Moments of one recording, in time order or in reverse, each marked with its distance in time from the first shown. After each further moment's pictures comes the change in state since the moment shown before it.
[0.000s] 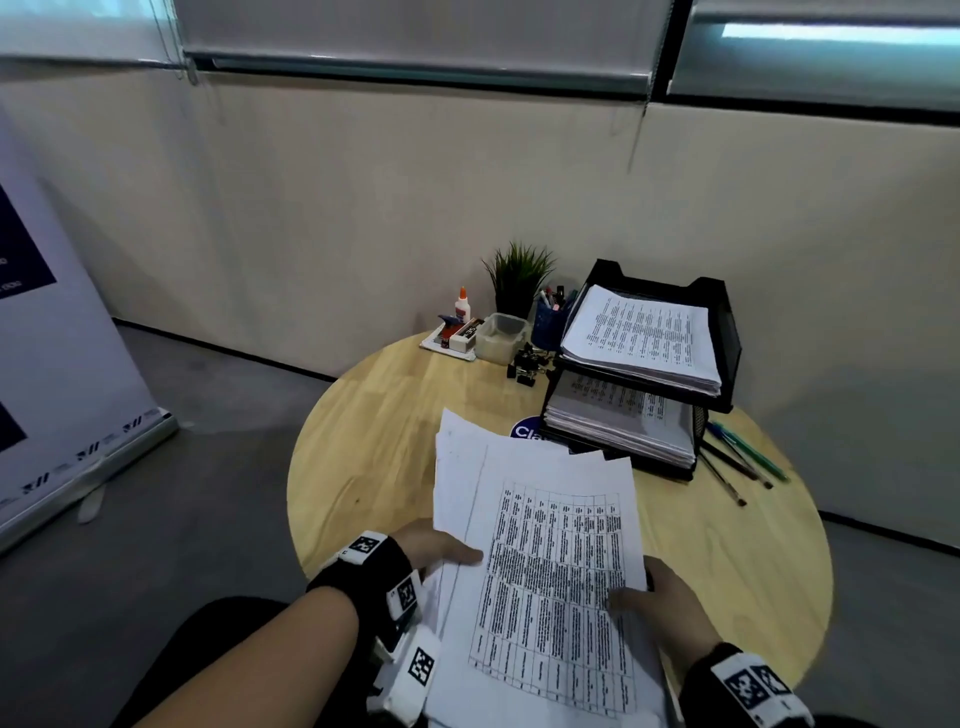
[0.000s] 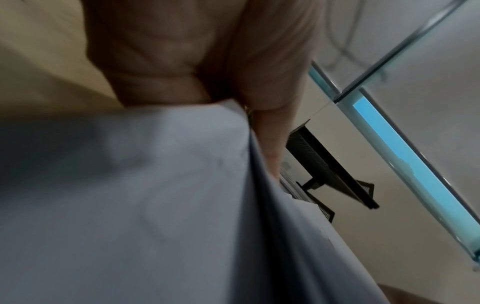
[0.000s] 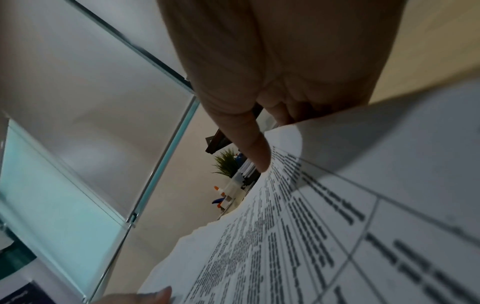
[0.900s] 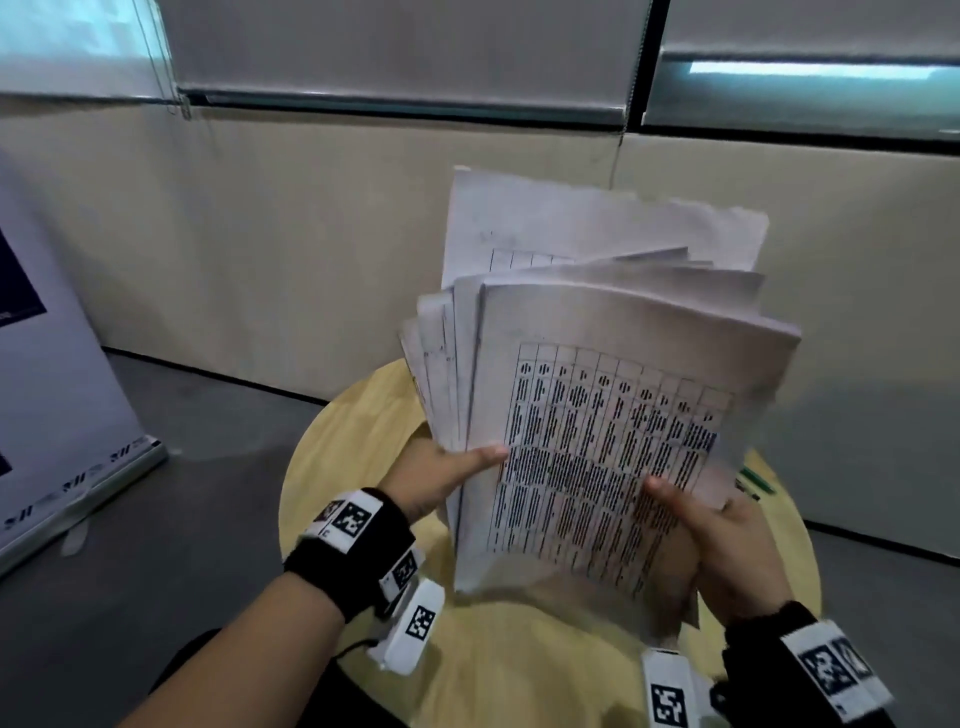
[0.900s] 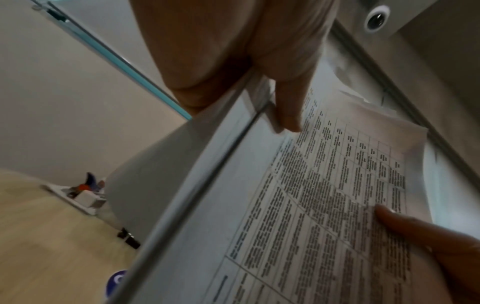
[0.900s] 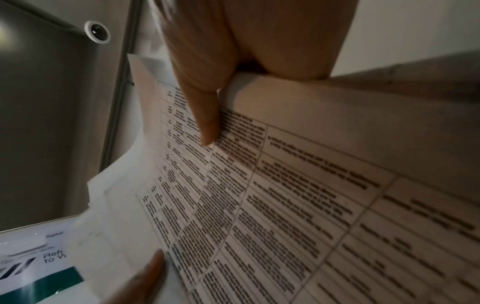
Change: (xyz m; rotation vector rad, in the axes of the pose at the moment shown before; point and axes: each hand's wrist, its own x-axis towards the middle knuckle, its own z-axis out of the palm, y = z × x) left_hand -0.084 0.109 0.012 -0.126 0.141 0.736; right_hand -0.054 -0.111 -0.045 0.703 0.017 -0.495
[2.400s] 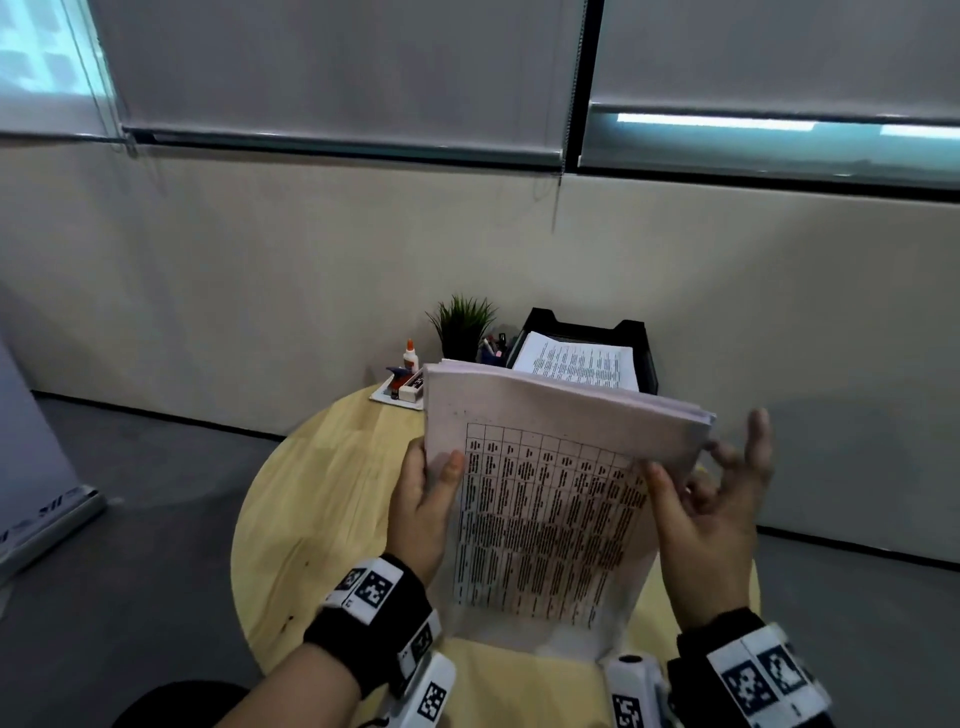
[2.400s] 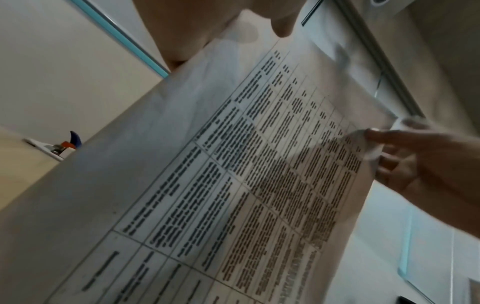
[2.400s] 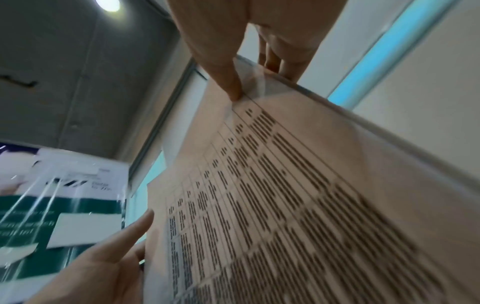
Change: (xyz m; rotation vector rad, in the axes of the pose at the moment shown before) left_hand -0.013 -0.007 0.052 -0.160 0.229 0.284; right_hand -0.014 -0.026 -0.001 -0.347 0.290 -0.540
